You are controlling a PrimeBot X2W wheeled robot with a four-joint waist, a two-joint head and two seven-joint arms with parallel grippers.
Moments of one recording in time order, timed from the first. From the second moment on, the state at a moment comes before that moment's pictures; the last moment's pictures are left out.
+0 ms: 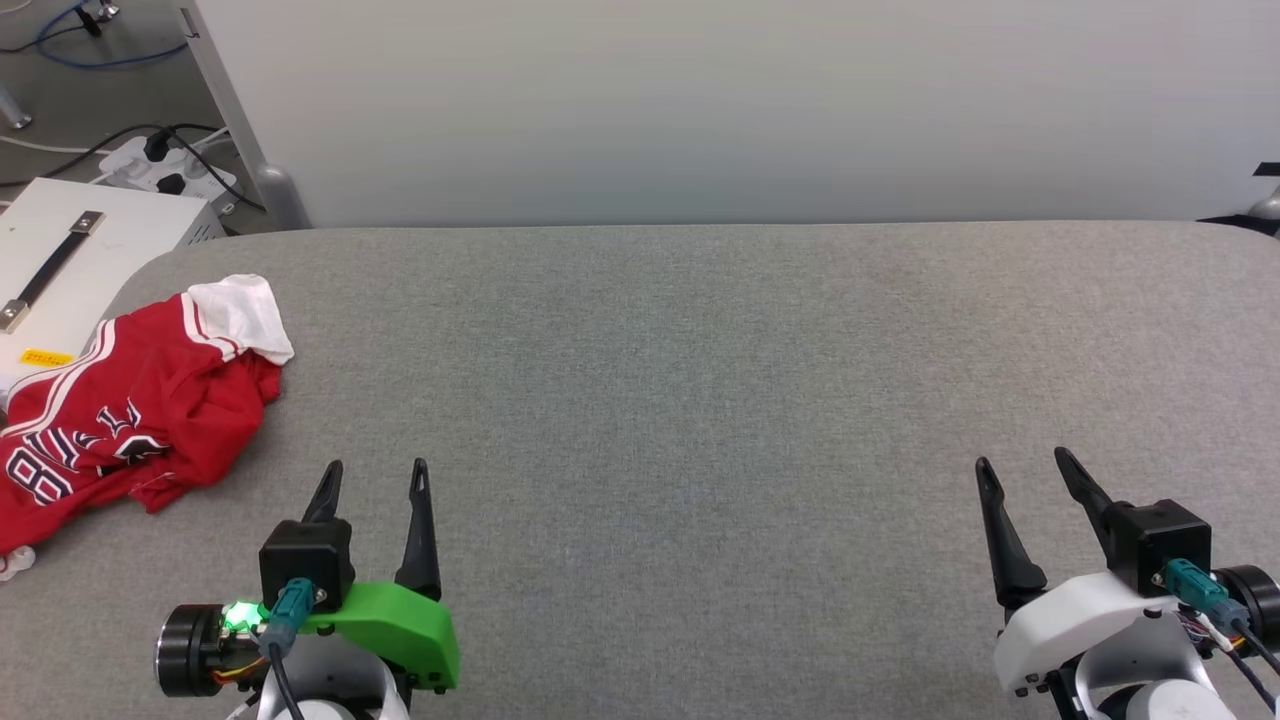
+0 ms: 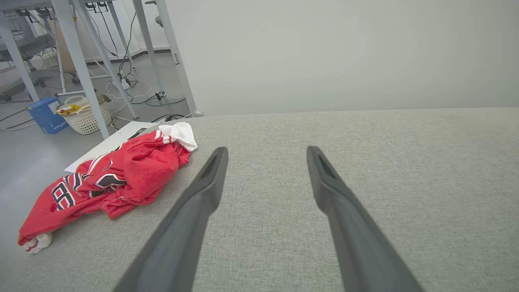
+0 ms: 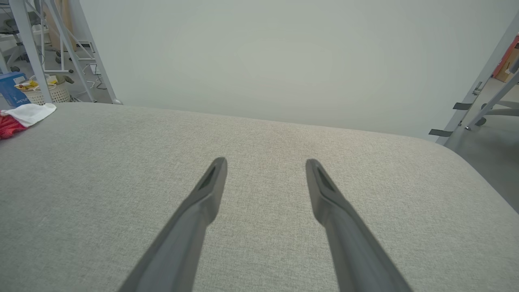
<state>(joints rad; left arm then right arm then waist) 0.02 0.06 -0.01 0.00 -0.01 0.02 -0.02 0.02 -0.05 -0.01 -0.01 0.03 0.13 -0.02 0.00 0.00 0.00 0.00</state>
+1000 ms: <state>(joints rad) 0.02 0.06 -0.03 -0.01 -0.02 0.03 -0.08 0.03 -0.05 -0.01 -0.05 0.10 0.13 -0.08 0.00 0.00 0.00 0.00</state>
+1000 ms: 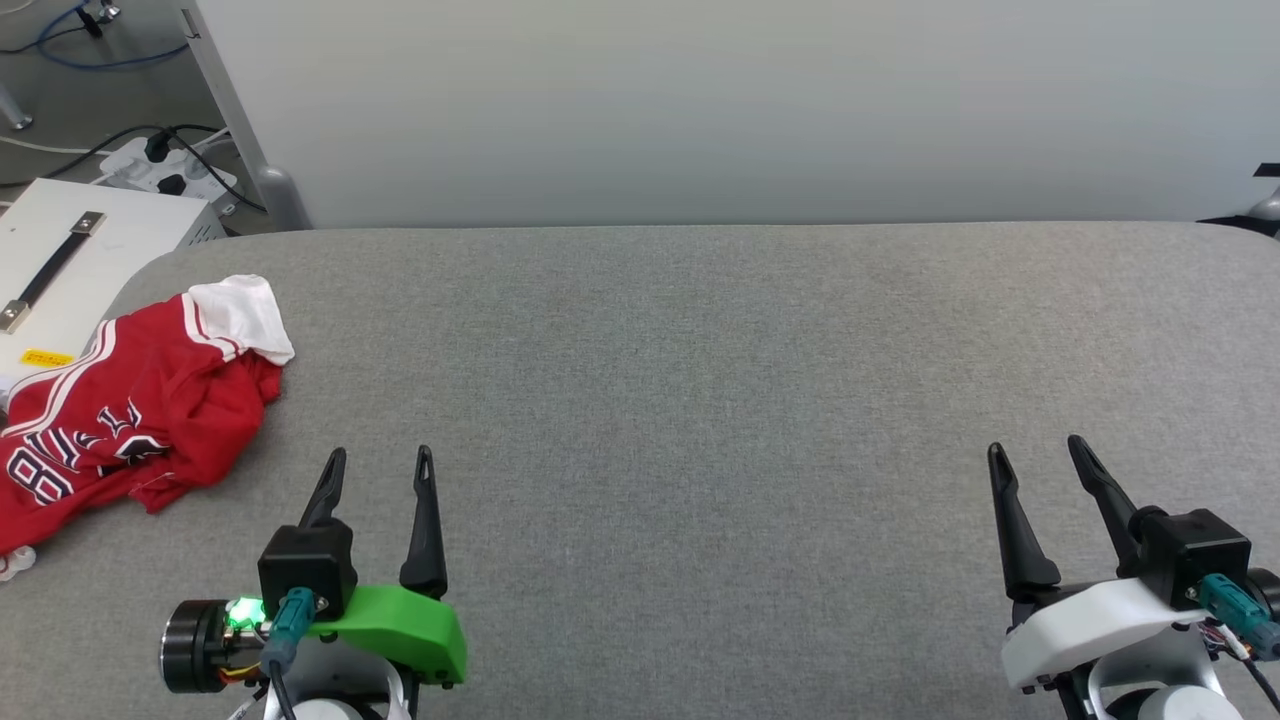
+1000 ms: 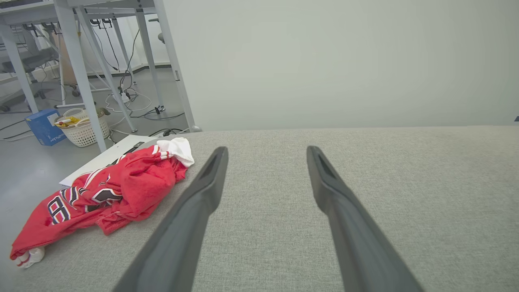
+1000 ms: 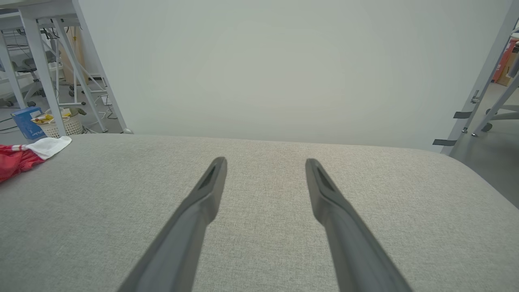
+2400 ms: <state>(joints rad) 0.04 0.06 -0.07 0.00 -0.05 0.05 -0.17 0.08 -0.05 -0.02 -0.06 0.14 0.13 -0.17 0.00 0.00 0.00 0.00</state>
